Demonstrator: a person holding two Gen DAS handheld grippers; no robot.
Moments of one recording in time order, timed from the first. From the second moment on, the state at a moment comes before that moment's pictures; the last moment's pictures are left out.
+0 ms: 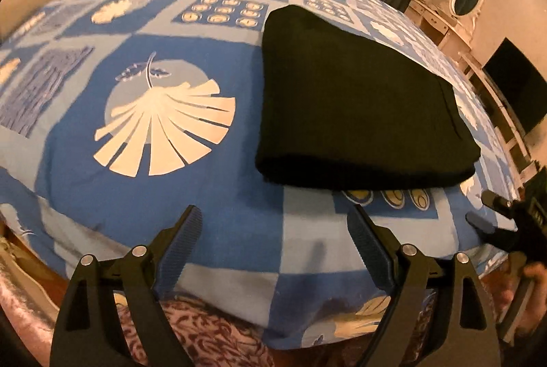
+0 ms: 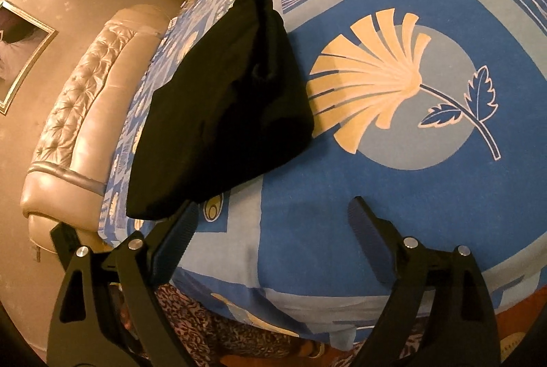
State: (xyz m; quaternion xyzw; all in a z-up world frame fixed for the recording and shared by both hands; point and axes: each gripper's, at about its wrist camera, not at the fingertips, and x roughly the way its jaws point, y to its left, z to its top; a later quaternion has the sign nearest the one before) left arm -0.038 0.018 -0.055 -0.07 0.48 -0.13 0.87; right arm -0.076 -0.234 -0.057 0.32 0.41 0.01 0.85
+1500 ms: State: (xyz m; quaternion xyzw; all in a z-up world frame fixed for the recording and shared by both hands) left arm -0.053 -0.001 -0.030 -0.01 0.40 -0.07 0.91; right arm -0.070 -0.191 -0.034 0.14 0.39 -0.09 0.90
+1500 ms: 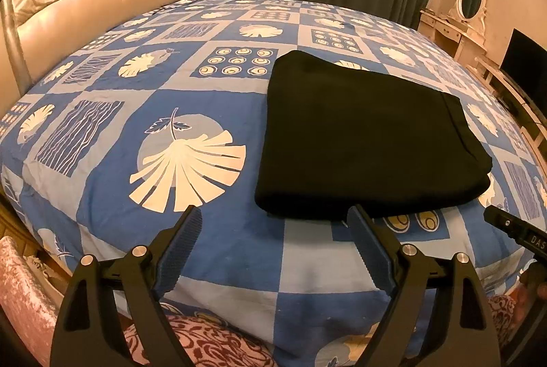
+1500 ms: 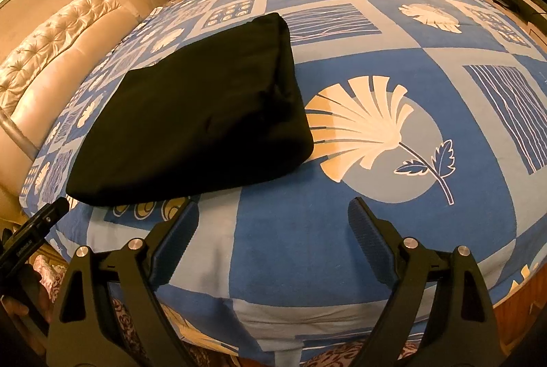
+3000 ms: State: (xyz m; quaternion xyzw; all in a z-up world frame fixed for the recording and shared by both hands) left arm -0.058 -0.010 -0.015 0.03 0.37 -0.05 0.93; right arm -0.066 -0.187 -0.041 0.13 0.41 -0.08 0.90
